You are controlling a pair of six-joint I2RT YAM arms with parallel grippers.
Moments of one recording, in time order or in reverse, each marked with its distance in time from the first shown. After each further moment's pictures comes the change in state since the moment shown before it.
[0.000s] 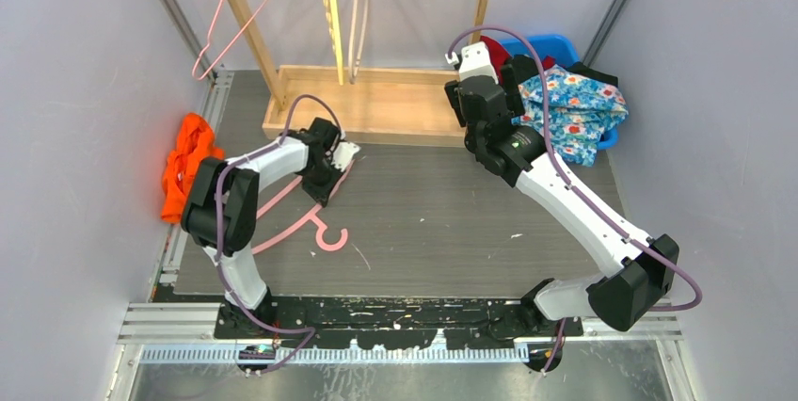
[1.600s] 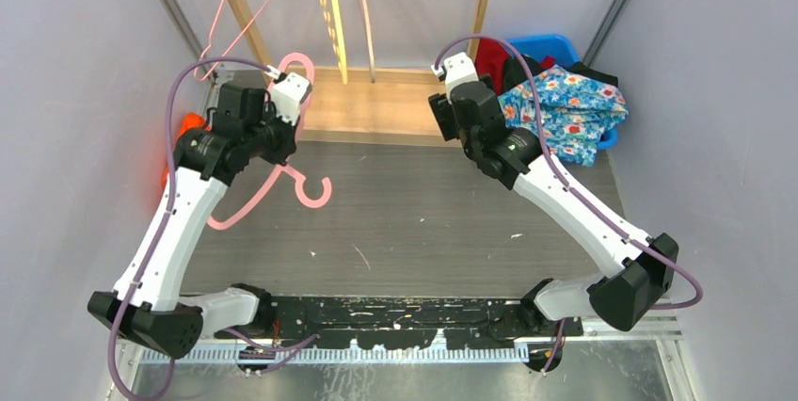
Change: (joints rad) left arm 0.042 -0.613 0.279 -0.240 -0.024 -0.054; right arm 0.028 0.000 0.001 -0.080 -0.223 0.076
